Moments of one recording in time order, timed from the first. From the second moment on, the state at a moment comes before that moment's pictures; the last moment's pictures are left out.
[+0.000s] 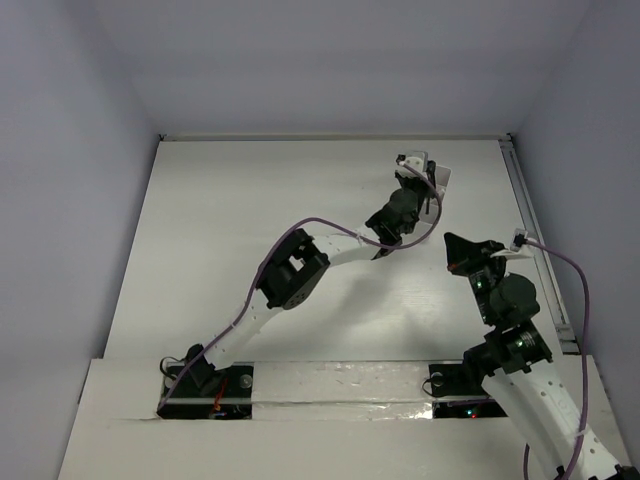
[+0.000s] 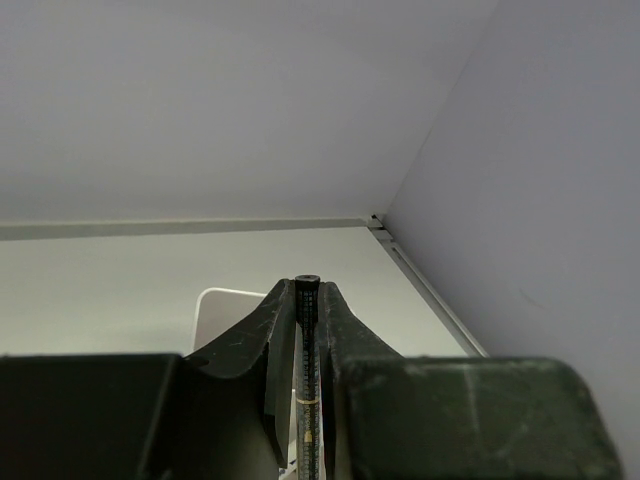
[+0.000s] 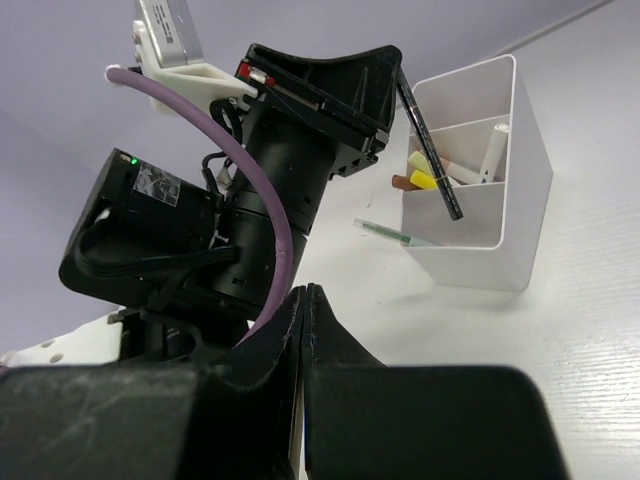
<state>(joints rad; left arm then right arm) -0.98 2.48 1.94 0.83 -0.55 -0.23 0.35 0.30 0.34 0.03 0.19 0.62</state>
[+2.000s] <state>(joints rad) -0.94 1.37 0.78 0.66 -0.52 -0.46 0.50 1.00 0.47 0.14 -0.22 0.53</state>
